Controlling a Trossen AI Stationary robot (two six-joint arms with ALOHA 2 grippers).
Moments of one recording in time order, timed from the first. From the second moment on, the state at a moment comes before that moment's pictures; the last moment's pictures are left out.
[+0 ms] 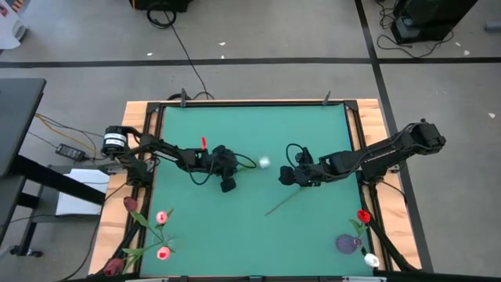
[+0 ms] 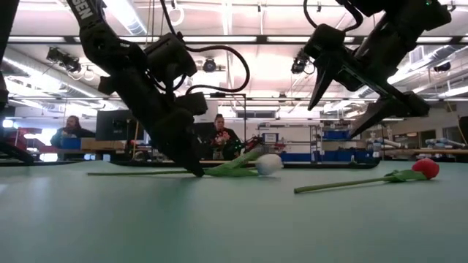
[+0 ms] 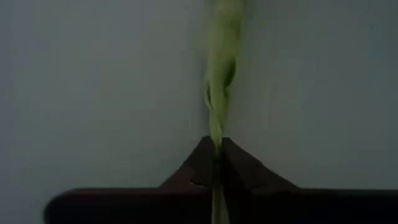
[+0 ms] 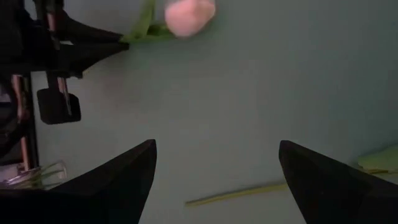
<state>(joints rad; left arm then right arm) 0.06 1.70 0.69 0.16 -0.12 -0.20 0.19 1.34 0.74 -0.35 0.22 1.68</state>
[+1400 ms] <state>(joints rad) 0.05 1.49 0.83 0.87 -0.13 -0.48 0.04 1.26 0.74 0.58 0.37 0.63</state>
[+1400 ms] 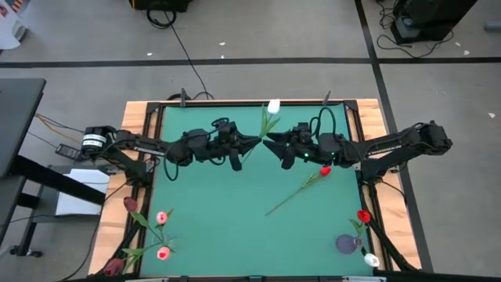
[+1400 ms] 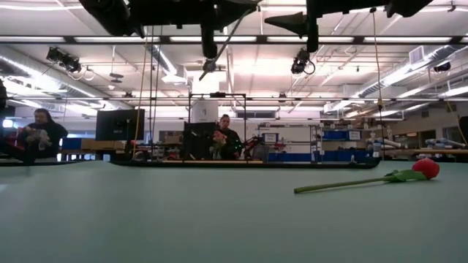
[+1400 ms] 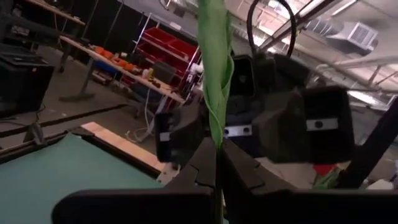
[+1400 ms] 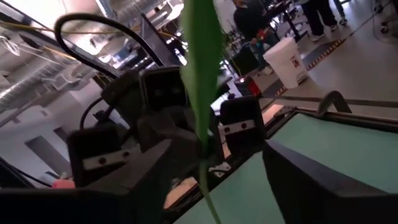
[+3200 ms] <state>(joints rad) 0.07 1.10 0.84 0.34 0.21 -0.21 0.16 0.91 1.25 -0.74 0.26 0.34</state>
